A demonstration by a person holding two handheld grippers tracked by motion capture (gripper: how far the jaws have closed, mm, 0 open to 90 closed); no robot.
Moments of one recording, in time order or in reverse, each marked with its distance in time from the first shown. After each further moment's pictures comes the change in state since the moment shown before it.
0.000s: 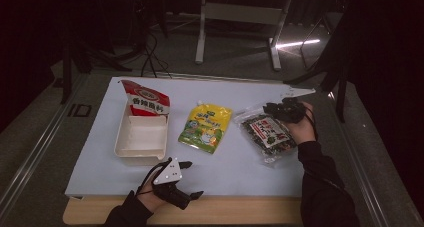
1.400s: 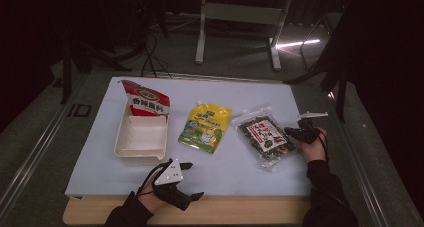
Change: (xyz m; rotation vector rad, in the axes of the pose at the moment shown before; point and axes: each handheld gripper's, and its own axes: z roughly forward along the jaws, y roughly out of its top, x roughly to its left) left arm -0.003 -0.001 0.001 0.012 -0.006 -0.003; right arm -0.045 -0.110 0.003 0.170 -0.142 0.283
